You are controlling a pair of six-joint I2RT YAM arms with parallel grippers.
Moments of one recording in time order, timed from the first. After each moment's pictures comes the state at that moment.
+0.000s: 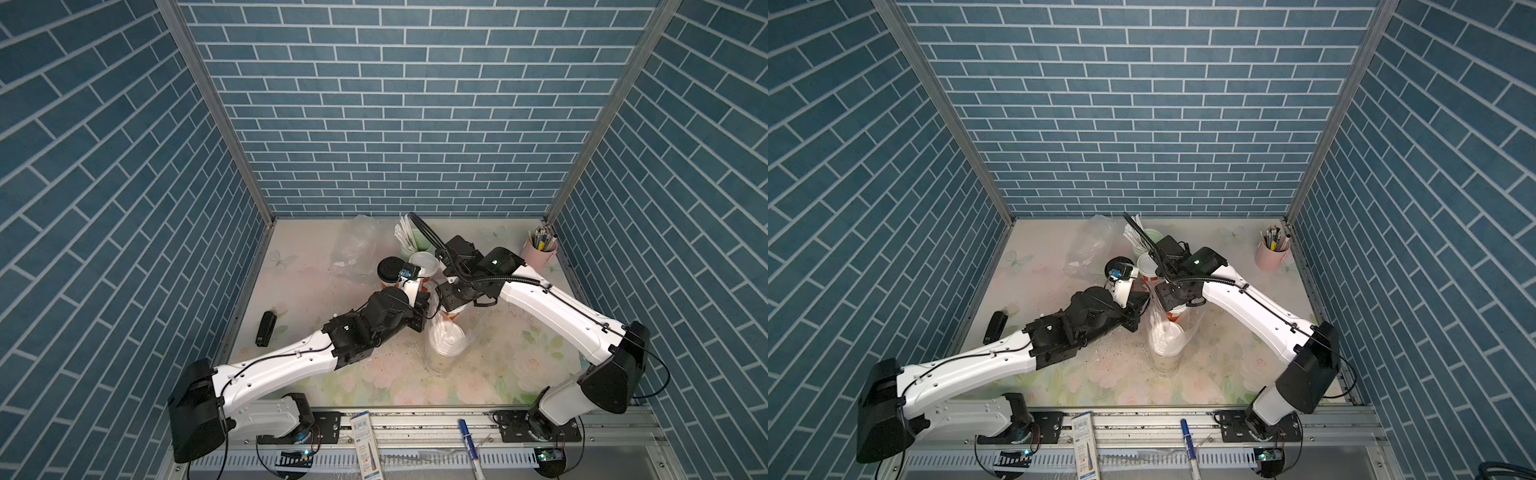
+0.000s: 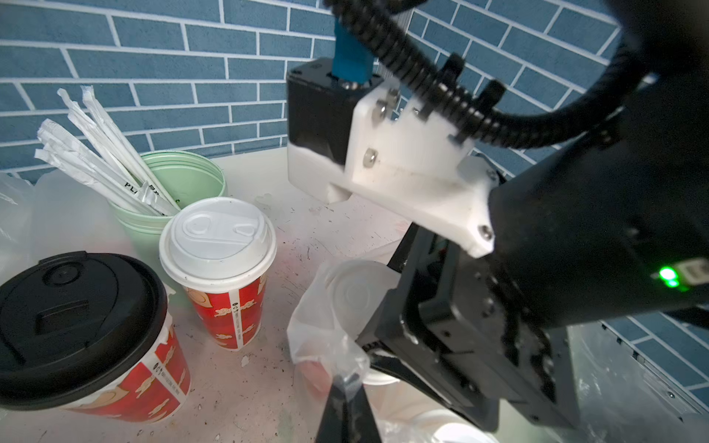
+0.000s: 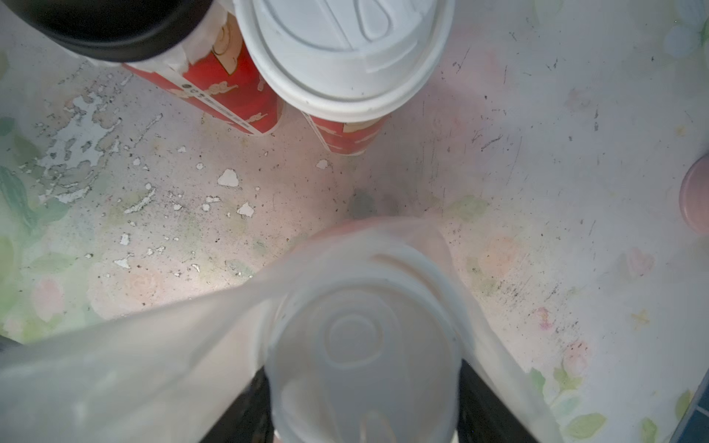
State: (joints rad) left arm -1.03 1.20 0.90 -0.06 -0.24 -0.38; right arm 0.83 1.56 1.52 -1.17 0.15 0.26
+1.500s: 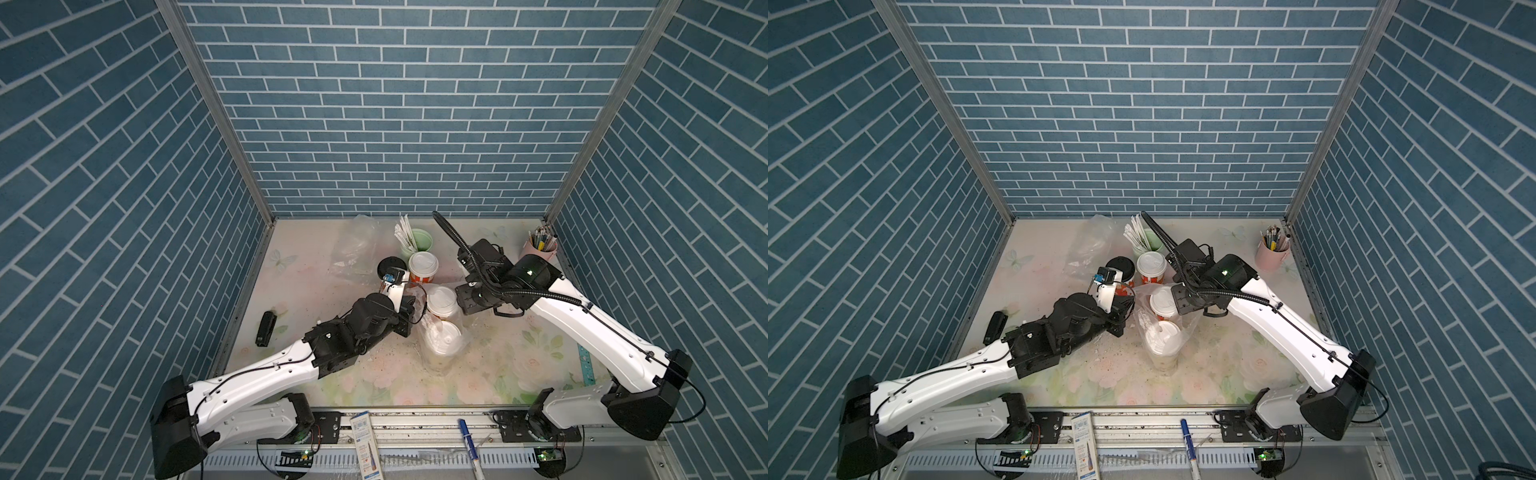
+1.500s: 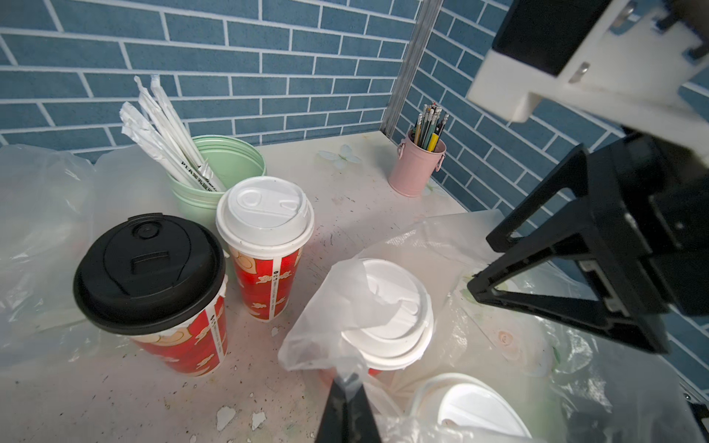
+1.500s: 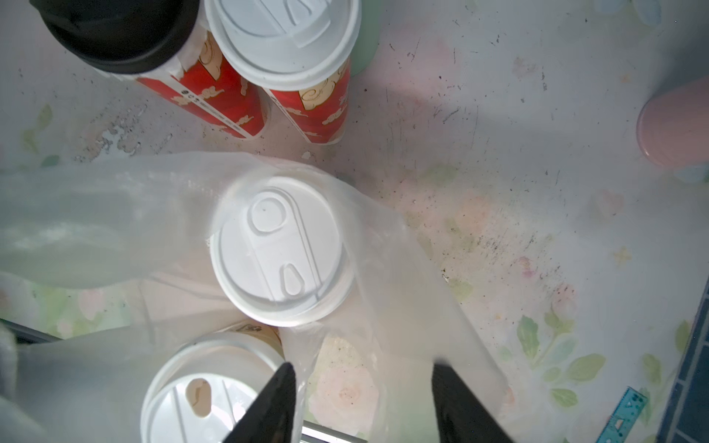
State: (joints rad) left arm -1.03 1.05 0.83 -0.17 -0.29 -0.40; right arm 0.83 1.38 1.50 -1.26 0.17 0.39
